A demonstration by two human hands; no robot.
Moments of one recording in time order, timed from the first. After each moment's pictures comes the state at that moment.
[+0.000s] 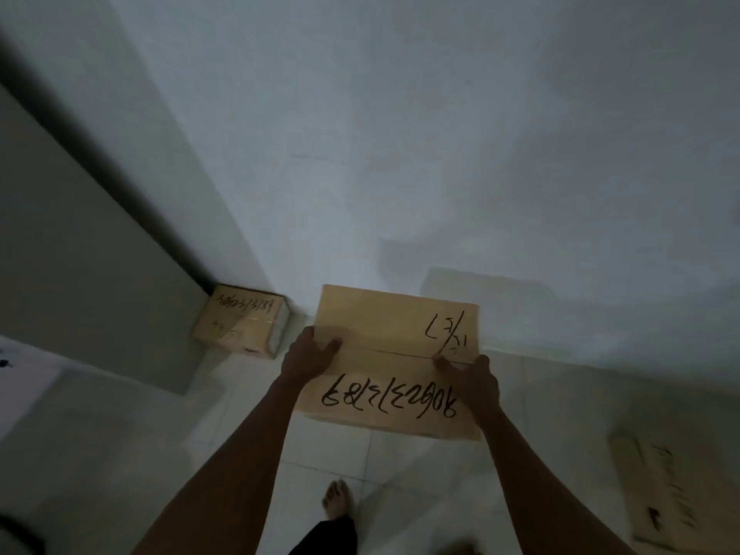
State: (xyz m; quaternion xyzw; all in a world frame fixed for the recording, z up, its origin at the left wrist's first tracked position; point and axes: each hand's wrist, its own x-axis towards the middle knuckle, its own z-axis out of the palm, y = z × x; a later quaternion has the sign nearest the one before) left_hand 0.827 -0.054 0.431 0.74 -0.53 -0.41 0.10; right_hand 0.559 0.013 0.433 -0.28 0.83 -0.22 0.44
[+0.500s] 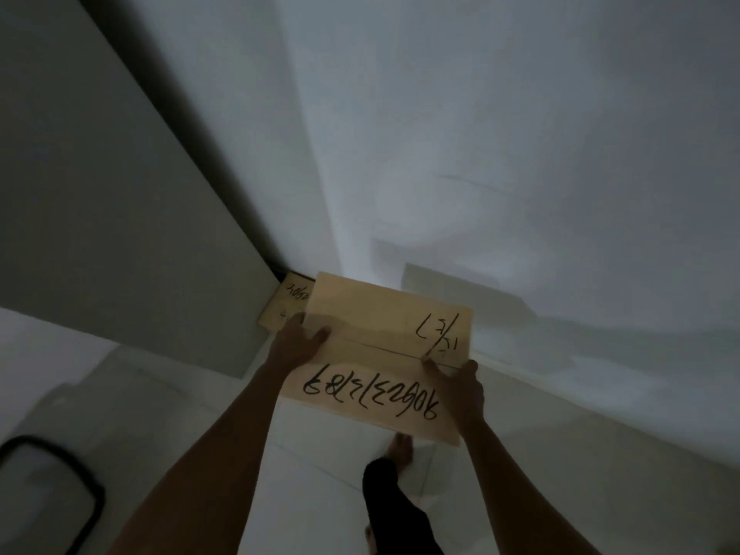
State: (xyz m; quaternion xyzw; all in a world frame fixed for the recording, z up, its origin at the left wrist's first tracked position) left_hand 1.058 -0.201 0.382 0.80 -0.43 -0.40 0.11; right_hand 0.782 -0.170 0.376 -0.34 0.80 -0.16 0.47
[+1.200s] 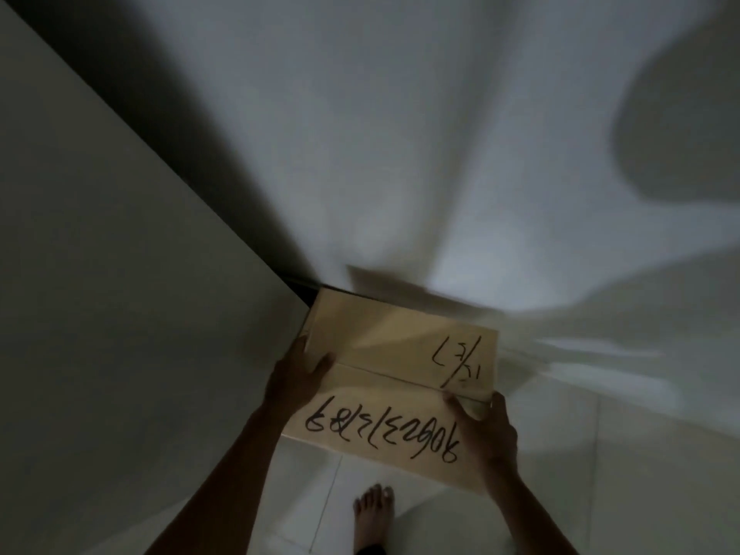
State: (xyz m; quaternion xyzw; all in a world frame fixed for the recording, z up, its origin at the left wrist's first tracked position) left_hand 1.300 -0.382 0.043 0.79 -0.45 -0.41 0.07; right_hand 1.023 -0.328 0.039 -0.29 0.82 -0.15 0.47
